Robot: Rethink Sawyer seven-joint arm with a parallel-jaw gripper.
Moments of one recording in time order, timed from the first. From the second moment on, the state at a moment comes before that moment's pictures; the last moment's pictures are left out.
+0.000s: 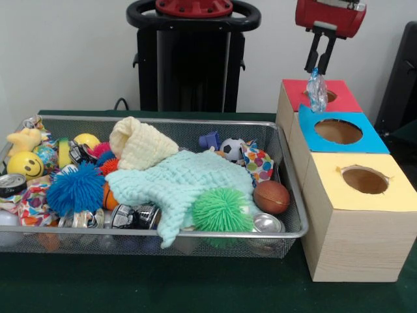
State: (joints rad) arm 0.32 -0.85 -0.32 1.87 0.07 0.45 2.14
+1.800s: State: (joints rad) arm 0.49 -0.70 -0.43 1.81 0.26 0.45 2.14
